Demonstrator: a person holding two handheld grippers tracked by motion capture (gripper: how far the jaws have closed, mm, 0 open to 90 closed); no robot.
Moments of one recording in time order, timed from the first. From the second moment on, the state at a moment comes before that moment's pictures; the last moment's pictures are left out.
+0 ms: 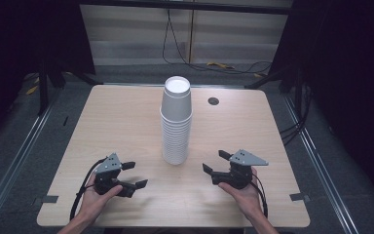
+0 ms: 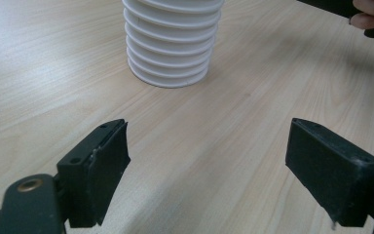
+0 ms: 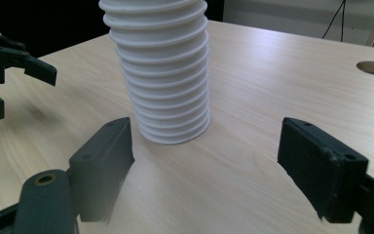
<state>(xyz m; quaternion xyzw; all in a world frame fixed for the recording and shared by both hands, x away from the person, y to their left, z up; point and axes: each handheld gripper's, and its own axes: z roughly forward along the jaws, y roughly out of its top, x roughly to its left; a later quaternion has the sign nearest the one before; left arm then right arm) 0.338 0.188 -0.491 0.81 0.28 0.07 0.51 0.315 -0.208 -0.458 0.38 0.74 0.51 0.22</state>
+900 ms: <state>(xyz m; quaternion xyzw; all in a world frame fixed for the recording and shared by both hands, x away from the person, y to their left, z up) 0.336 0.181 -0.493 0.82 0.26 0.07 0.50 0.328 -0.190 -0.412 0.36 0.75 0.53 0.19</state>
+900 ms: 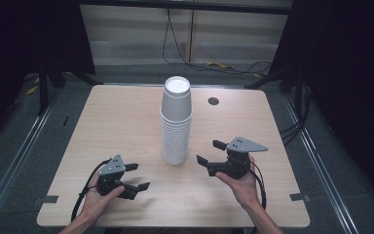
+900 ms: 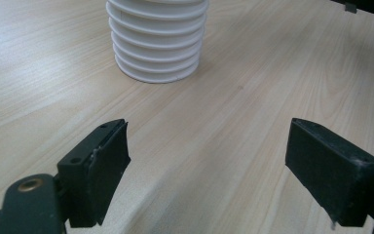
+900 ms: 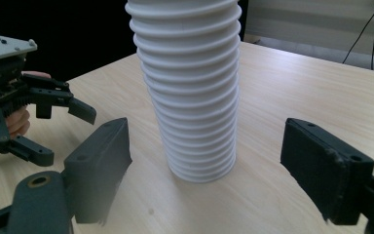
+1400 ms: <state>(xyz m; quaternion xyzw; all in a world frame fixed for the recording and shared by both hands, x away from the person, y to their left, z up) 0.332 0.184 -0.491 0.82 0.26 0.07 0.50 0.341 -0.175 -0.387 0.32 0.76 0.53 0.17</state>
